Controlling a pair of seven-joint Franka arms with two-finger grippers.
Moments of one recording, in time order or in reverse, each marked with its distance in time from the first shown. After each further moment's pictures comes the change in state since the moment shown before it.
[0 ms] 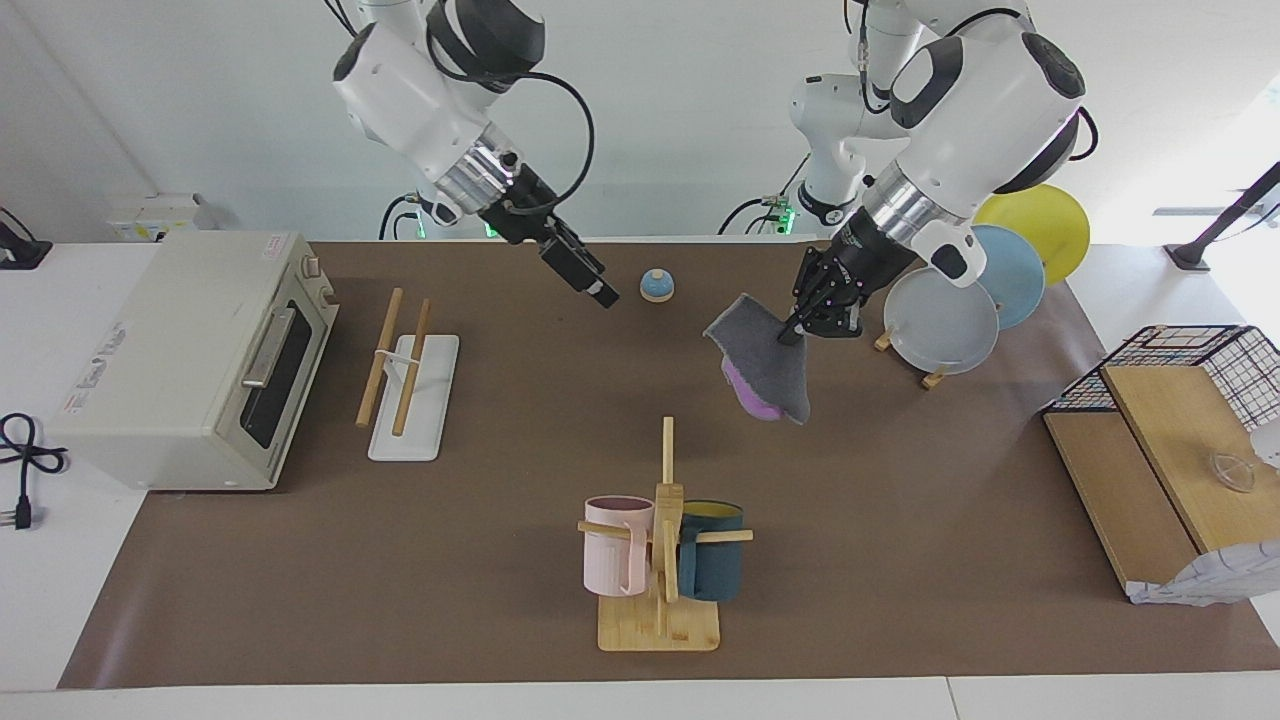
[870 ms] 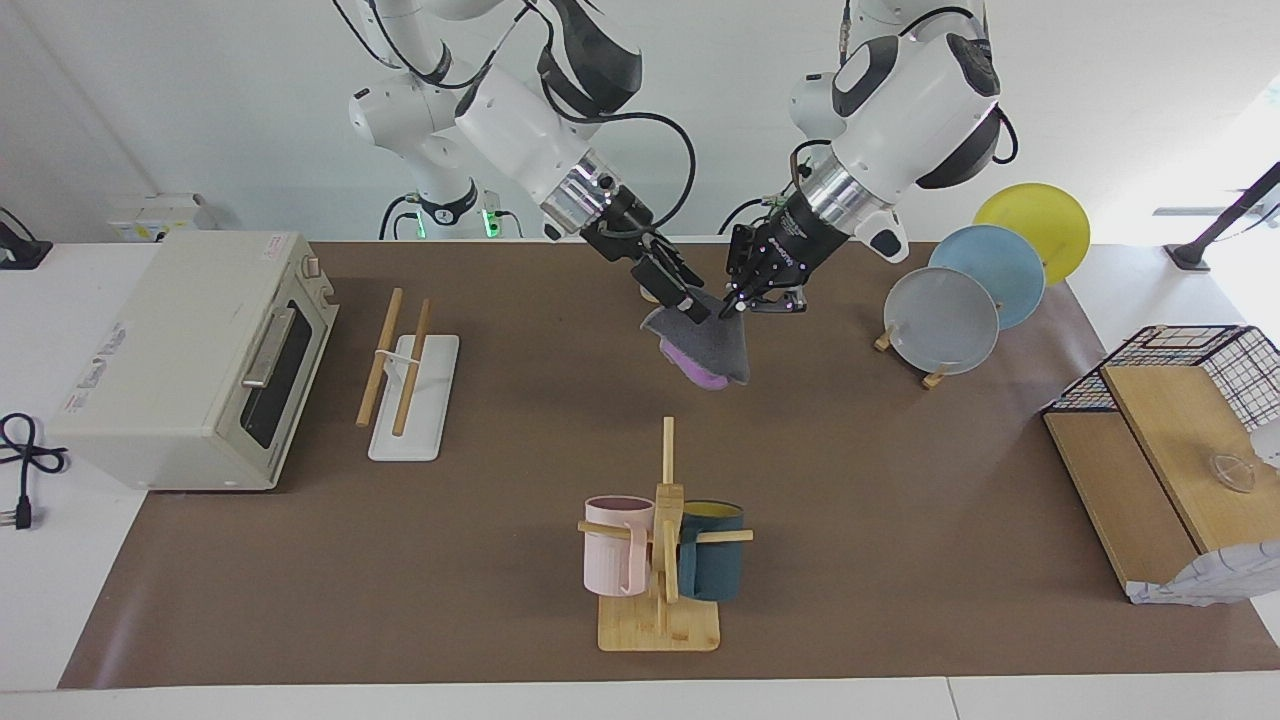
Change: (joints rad) left arm -0.083 -0.094 -0.006 -0.185 -0.082 0.128 -0.351; right arm 0.179 0.114 -0.001 0.022 0.160 0.290 0.034
